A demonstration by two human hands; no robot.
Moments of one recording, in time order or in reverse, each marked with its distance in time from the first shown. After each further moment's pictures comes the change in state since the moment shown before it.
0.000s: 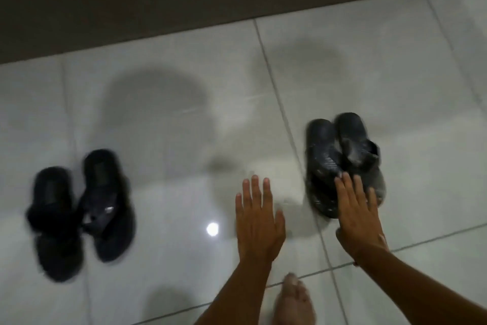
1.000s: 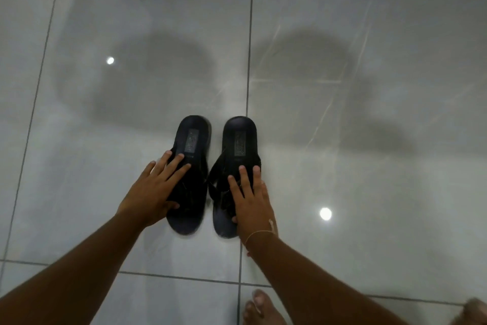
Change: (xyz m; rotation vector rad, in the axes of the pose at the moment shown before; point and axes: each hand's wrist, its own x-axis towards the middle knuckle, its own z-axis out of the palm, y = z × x) left_hand -0.140 -0.589 -0.179 0.416 -0.248 -0.059; right_hand -0.086 -0.576 0.046 0.171 -0.139 -0.636
